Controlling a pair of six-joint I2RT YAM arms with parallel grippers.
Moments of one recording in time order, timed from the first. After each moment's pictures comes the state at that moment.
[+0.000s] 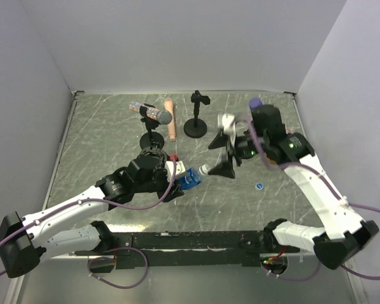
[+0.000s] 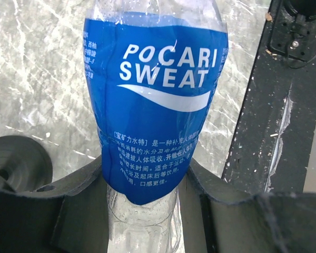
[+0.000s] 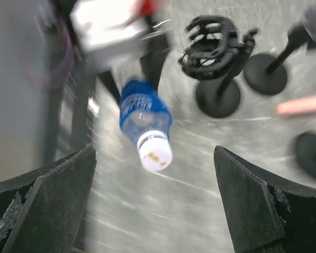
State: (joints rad) left arm -0.89 1.00 0.71 -0.23 0.33 0.11; right arm 0.52 1.11 1.30 -0.87 -0.87 -0.67
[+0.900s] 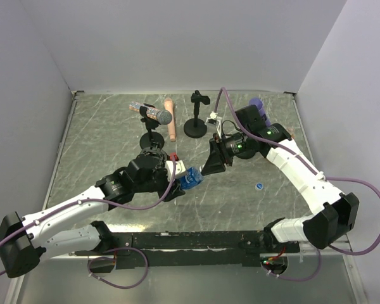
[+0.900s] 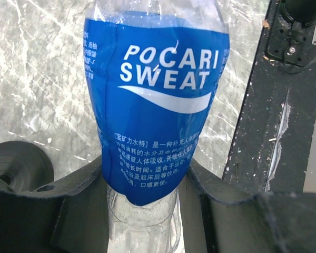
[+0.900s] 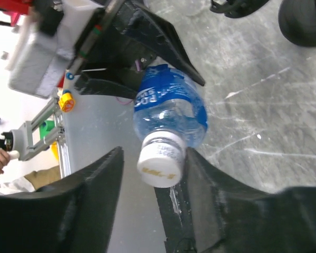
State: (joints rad) left arm -0.89 1.00 0.71 -0.20 0.32 0.11; right arm 0.48 1.32 1.31 -0.91 -0.99 -0.06
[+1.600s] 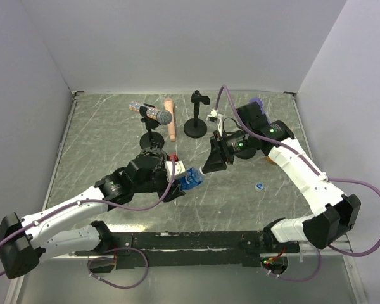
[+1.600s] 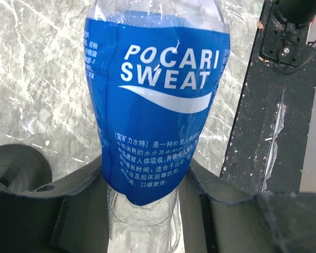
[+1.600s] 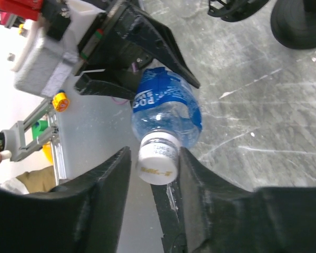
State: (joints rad) left arm -0.89 0.99 0.71 -0.21 0.34 0.11; right arm 0.48 1.33 1.37 -0.97 -0.96 -0.08
